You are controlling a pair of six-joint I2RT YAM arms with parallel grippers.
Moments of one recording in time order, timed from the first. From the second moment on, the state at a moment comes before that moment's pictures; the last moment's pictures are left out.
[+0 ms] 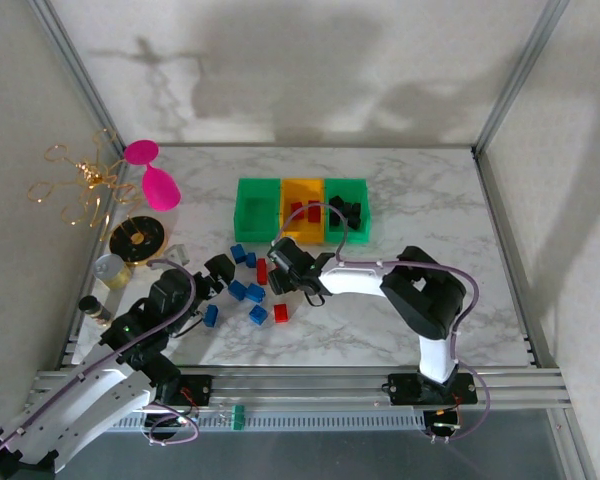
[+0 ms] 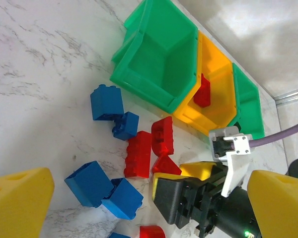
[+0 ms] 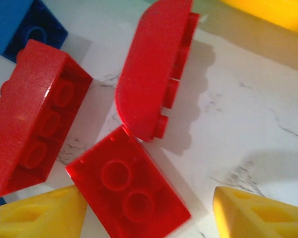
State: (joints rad) left arm -0.62 0.55 0.48 -0.45 -0.32 -1.00; right arm 0.98 1.90 1.11 -0.21 0.19 0.38
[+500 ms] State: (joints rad) left arm -0.62 0.56 0.48 -0.45 -0.33 -1.00; right arm 0.98 1.94 1.15 -0.20 0.15 0.31
